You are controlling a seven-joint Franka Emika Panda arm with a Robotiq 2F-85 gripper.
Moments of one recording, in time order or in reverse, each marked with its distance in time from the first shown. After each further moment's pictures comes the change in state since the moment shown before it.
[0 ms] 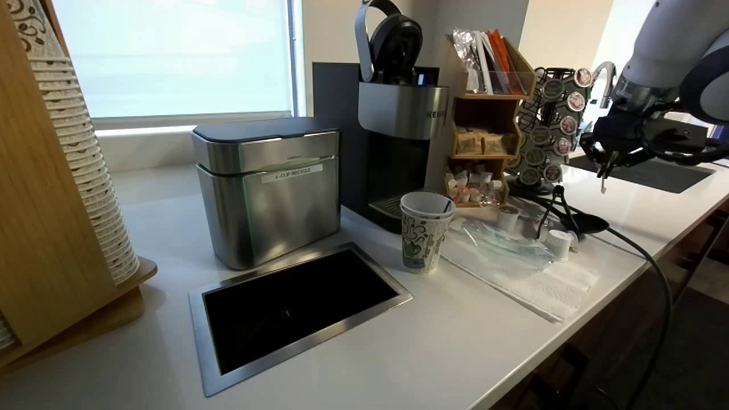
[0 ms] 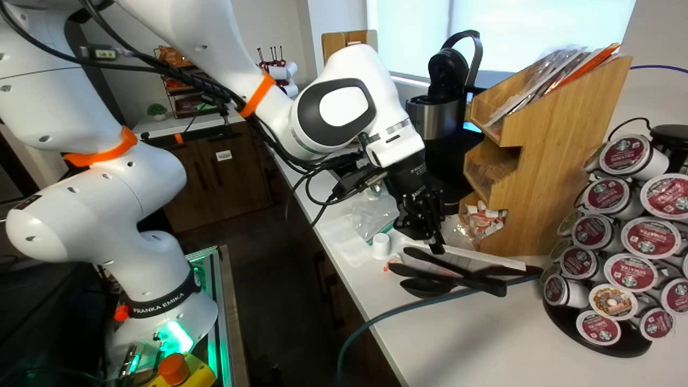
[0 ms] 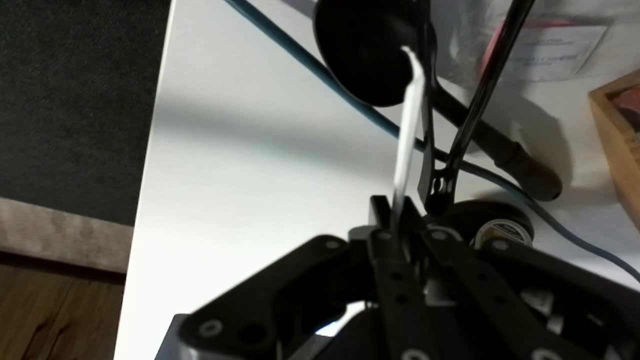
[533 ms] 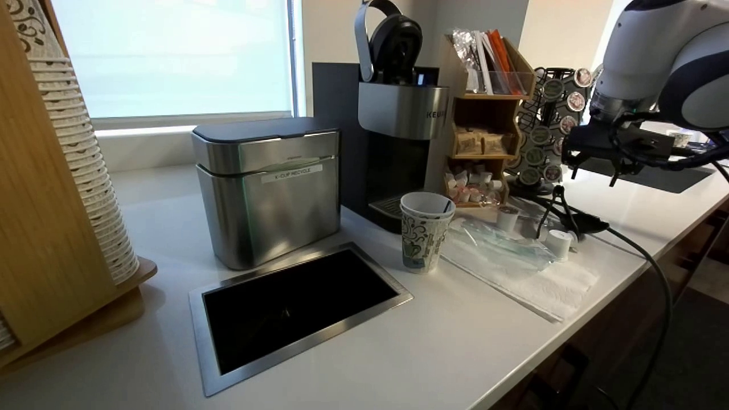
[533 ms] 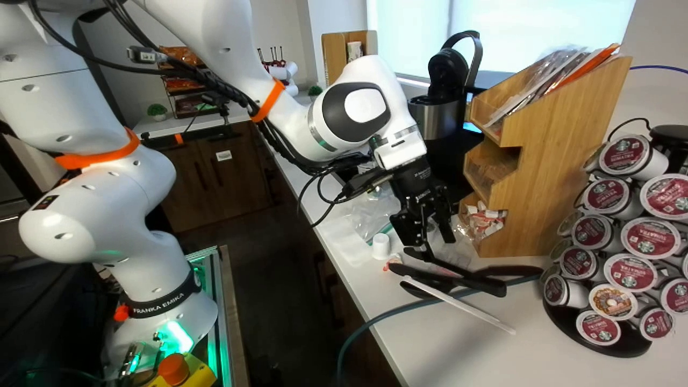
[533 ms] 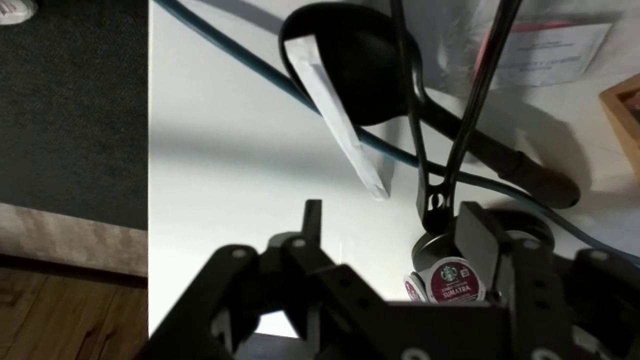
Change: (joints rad) arm 0.315 0.080 -0.257 0.065 -0.101 -0.098 0.207
